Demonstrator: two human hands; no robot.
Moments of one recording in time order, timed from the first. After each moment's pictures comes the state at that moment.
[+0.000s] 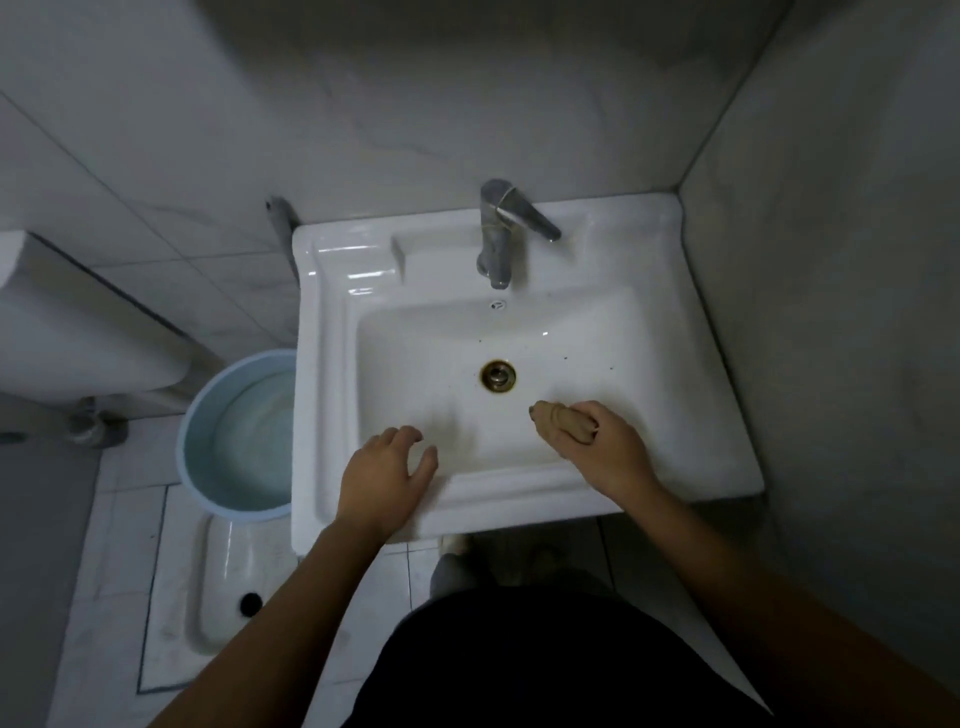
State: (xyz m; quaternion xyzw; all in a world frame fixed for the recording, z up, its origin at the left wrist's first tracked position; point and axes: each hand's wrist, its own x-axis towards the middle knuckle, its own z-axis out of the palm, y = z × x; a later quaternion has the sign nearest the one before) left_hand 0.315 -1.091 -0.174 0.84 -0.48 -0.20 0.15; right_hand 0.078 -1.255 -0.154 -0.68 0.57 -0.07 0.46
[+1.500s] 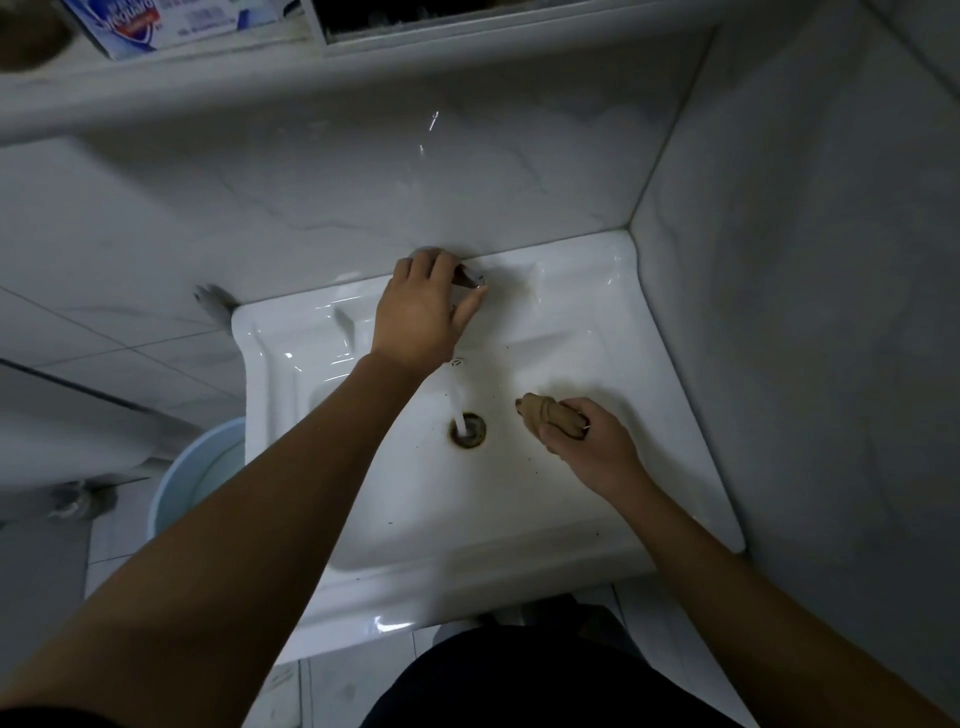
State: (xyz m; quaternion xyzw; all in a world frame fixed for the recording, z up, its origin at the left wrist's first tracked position) left_hand 0.335 -1.365 -0.077 0.76 -0.61 -0.02 0.21; right_hand 0.082 -1.349 -0.152 -0.61 0.59 -0.12 0.51
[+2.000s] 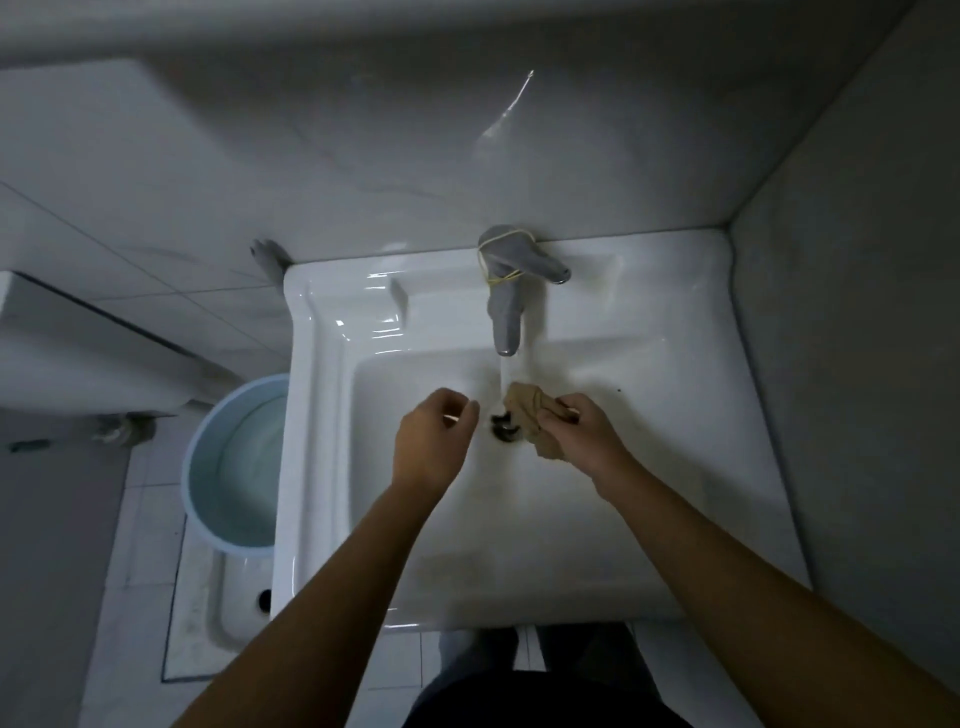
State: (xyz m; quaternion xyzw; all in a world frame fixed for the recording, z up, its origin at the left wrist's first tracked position) left_hand 0.323 -1.245 -0.165 0.86 -0.28 -0.29 0.32; right_hand 0.164 -1.361 -0.183 -0.54 0.57 -0.05 0.62
